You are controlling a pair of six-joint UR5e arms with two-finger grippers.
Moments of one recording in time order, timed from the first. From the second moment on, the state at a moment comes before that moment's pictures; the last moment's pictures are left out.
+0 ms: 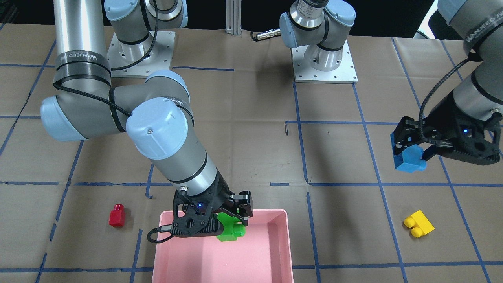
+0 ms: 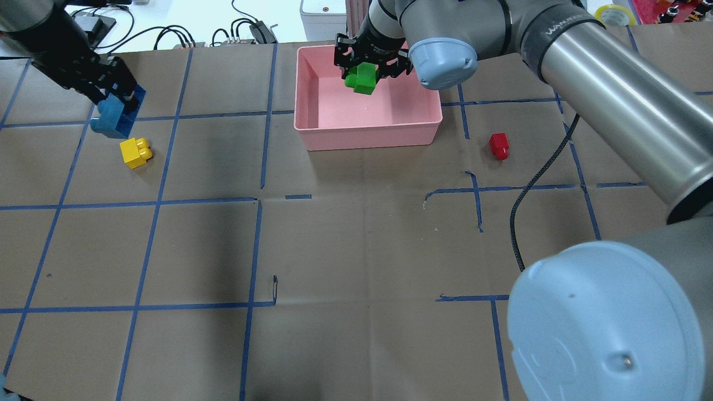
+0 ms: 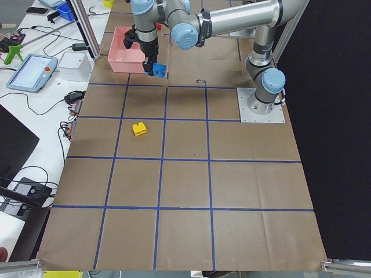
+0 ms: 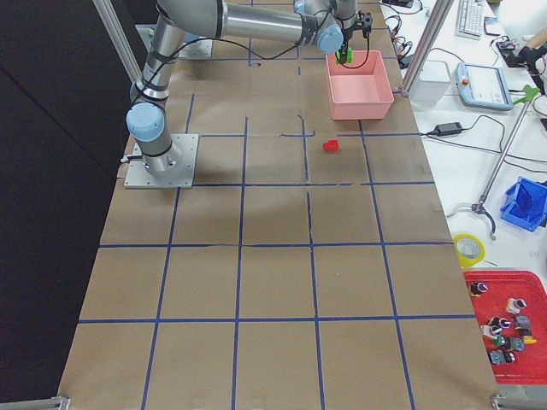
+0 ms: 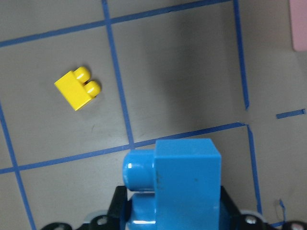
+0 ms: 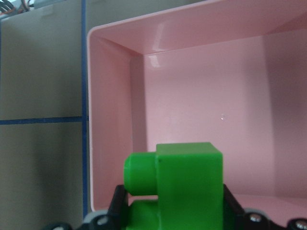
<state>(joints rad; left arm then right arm) -1.34 -1.81 -1.37 -1.53 1.54 0.46 1.80 -0.98 1.24 -2.15 -1.27 0.33</state>
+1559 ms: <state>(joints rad) -1.77 -2.38 -0.77 -1.52 1.55 -0.09 1.51 -1.14 1.39 -1.92 -1.57 -0.21</state>
